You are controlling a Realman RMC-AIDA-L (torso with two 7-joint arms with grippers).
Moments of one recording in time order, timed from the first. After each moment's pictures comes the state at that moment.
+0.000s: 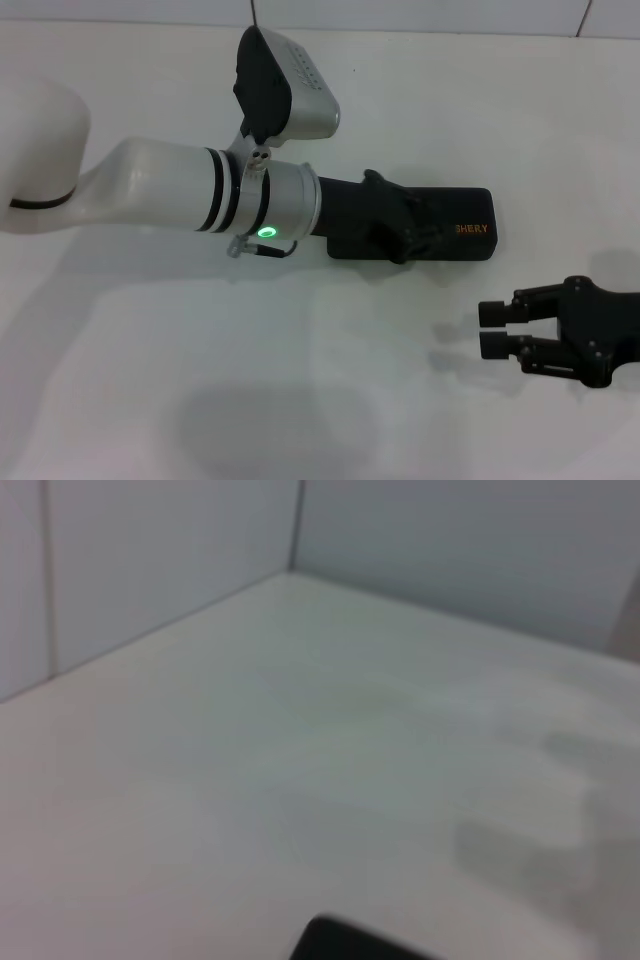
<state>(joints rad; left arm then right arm) -0.74 -2.10 1.64 0.57 1.50 0.93 -1.54 0.51 2.02 -0.72 -0.50 -2.02 -1.82 1.34</state>
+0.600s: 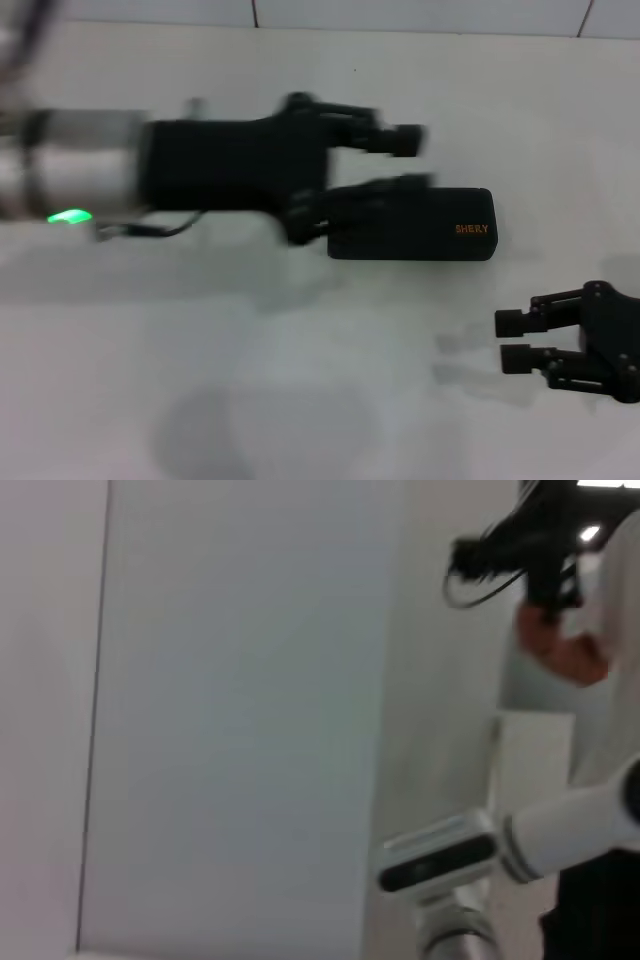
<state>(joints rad) -0.43 -2.08 1.22 1.03 1.45 1.67 -1.50 0.49 2.02 -0.73 -0.55 -2.00 -1.92 1.34</state>
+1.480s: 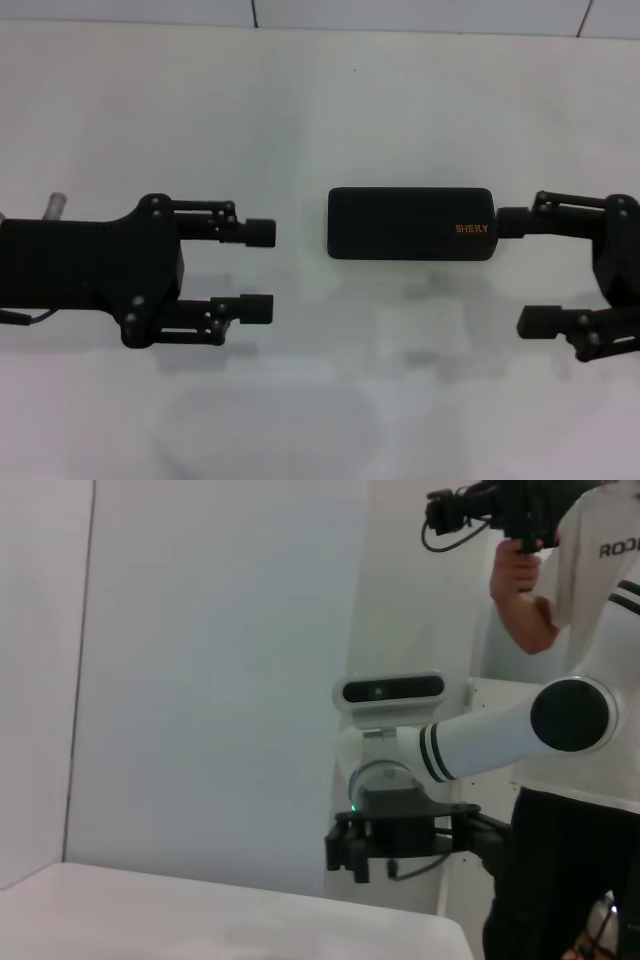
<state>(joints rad) -0.37 -1.95 1.06 0.79 1.55 1.93 -1.30 0.51 2.03 -0.78 -0.67 -1.75 -2.07 1.28</state>
